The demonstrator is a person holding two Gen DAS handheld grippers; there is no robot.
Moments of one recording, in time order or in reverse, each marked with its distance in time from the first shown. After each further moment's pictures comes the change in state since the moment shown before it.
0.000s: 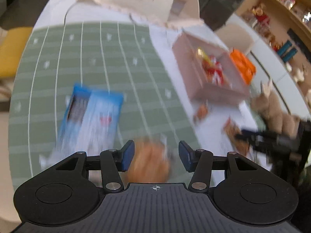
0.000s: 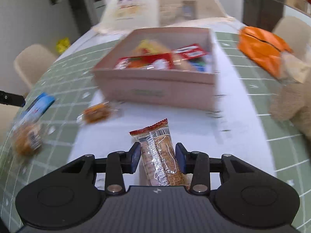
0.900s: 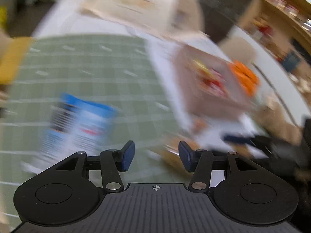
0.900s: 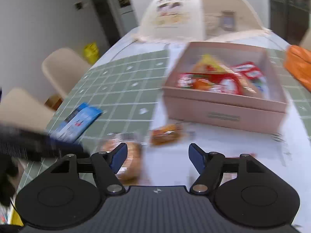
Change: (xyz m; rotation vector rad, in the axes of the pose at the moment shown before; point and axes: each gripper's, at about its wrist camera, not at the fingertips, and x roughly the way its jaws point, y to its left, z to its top) left arm 0.006 -0.010 0.012 -0.045 -0.145 0.085; right arm 0.012 0.076 0.033 -0.046 -0.037 0.162
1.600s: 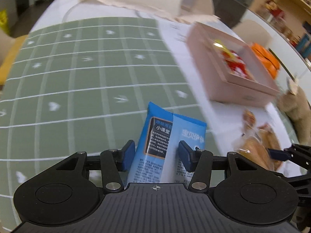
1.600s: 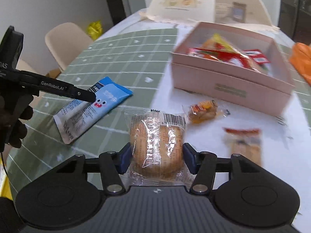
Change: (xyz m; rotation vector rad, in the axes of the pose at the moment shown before) left arm 0.047 -0.013 -0.007 0.080 0.085 0.045; right arm -0.020 -0.007 -0.042 -0.061 0.083 -0.079
